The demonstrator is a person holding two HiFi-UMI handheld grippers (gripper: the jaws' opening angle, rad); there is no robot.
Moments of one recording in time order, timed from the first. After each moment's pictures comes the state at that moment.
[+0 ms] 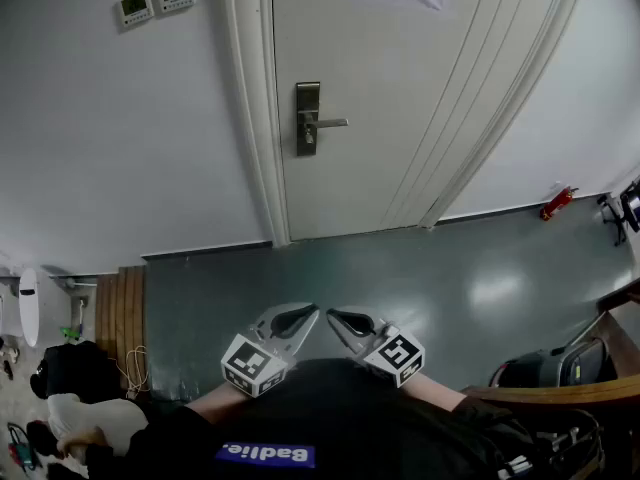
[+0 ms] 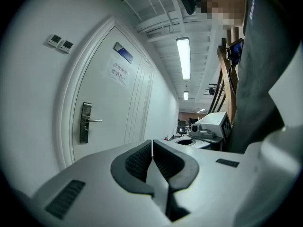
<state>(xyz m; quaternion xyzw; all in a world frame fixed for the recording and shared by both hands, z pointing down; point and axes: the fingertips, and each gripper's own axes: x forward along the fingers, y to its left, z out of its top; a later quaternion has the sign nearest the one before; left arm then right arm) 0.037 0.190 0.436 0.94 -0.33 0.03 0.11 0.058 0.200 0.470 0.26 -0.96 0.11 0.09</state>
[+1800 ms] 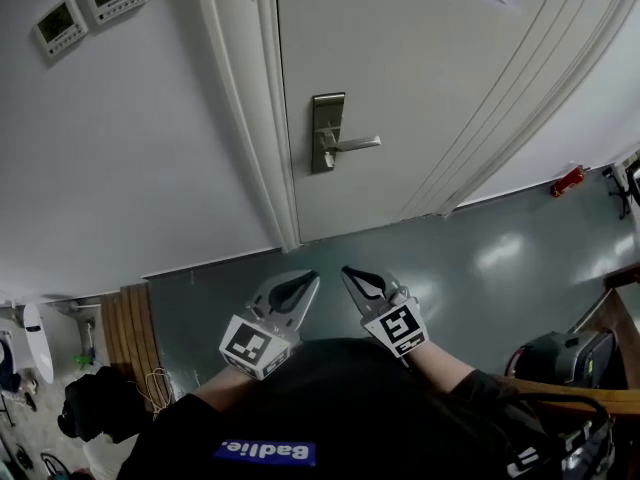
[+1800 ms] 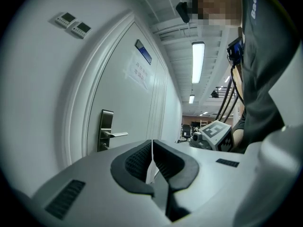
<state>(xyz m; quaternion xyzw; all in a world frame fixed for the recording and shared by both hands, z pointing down) -0.054 -0.074 0.435 0.94 -0.34 0.01 0.08 -0.003 -0.085 0.505 0.36 -0.92 0.01 0.17</state>
